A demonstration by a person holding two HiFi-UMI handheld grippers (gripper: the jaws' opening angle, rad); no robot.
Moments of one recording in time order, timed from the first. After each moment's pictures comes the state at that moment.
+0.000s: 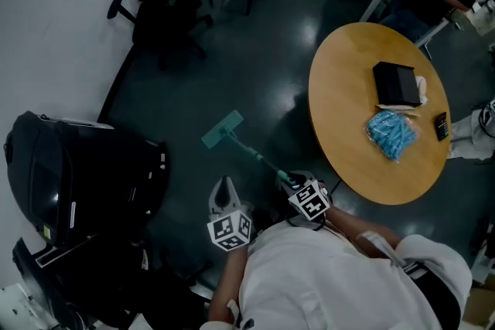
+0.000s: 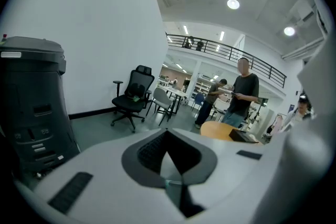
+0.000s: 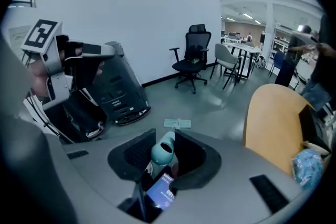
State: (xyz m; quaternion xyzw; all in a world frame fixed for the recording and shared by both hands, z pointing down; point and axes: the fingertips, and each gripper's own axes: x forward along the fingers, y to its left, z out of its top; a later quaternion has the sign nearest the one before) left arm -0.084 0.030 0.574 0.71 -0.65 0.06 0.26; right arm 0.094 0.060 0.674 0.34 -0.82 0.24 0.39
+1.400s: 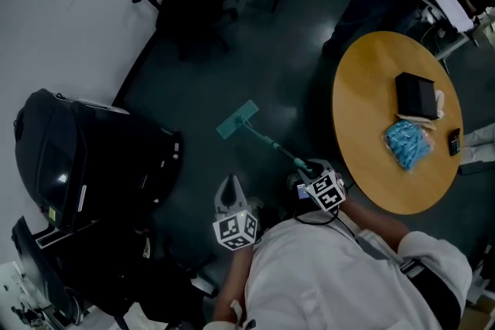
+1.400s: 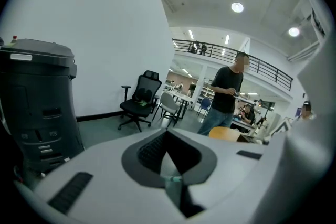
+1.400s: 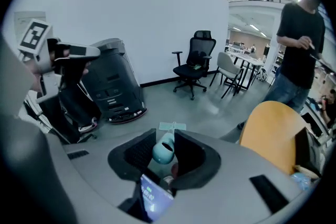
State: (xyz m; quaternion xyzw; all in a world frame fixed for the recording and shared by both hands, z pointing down) left arm -0.138 0.034 0.568 0.69 -0.68 0.04 0.25; right arm 0.080 0.016 0.667 0.33 -0.83 0.19 0.40
